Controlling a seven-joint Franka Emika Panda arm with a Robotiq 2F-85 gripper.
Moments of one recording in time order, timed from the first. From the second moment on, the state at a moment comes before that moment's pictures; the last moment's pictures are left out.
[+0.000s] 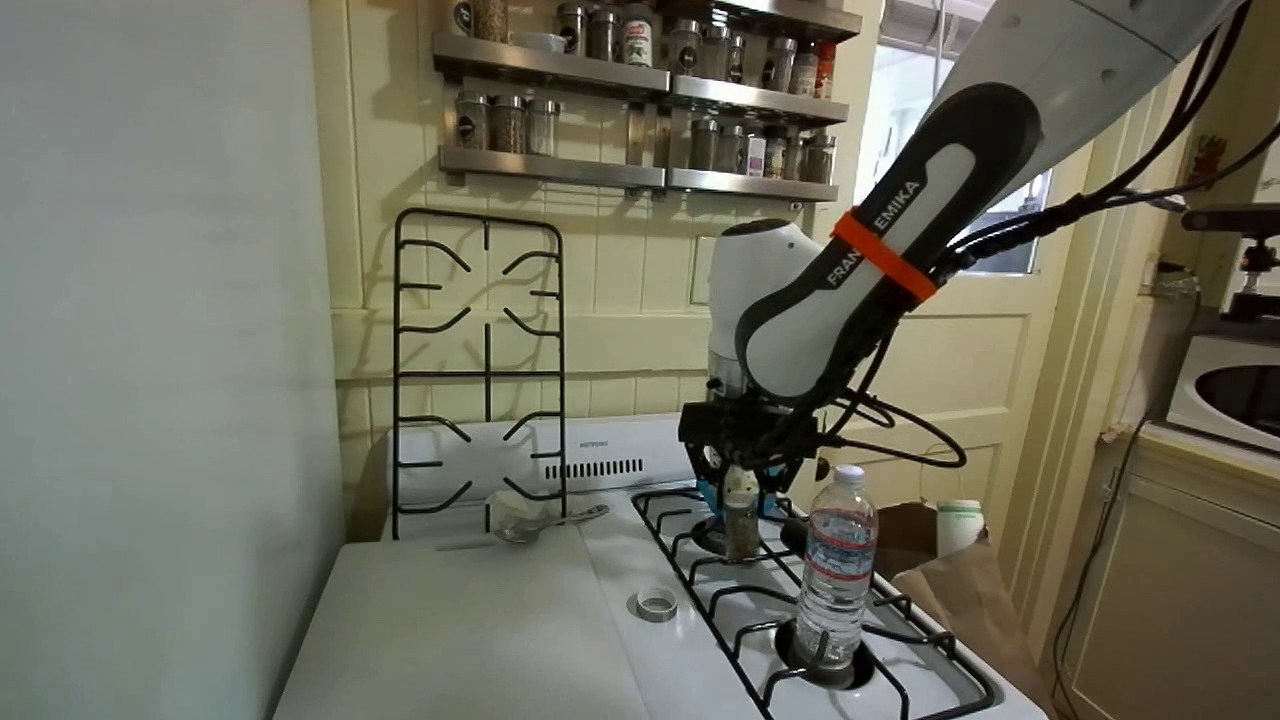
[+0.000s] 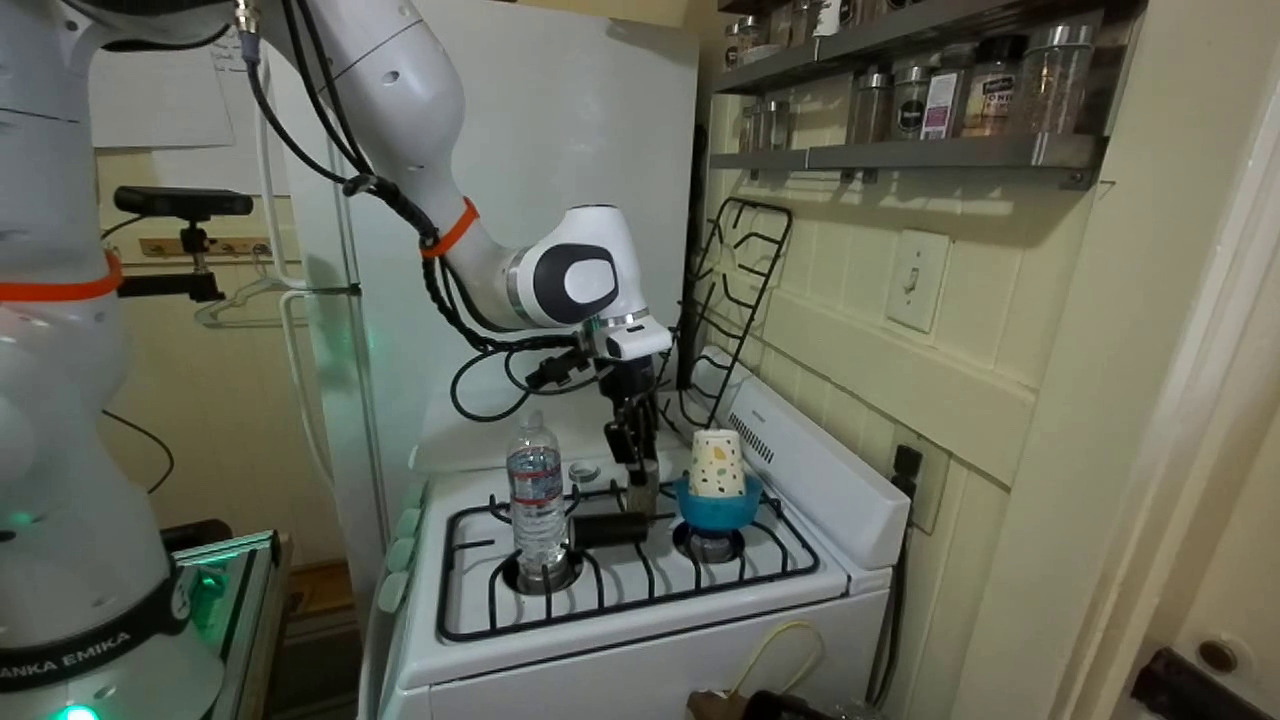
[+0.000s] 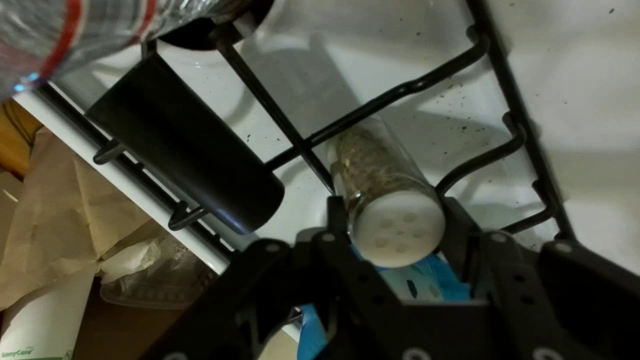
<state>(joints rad) 0.07 0.15 0.01 -2.34 -0.42 2.60 1.18</state>
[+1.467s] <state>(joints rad) 0.10 0.00 0.04 -2.34 -0.33 2.56 1.06</state>
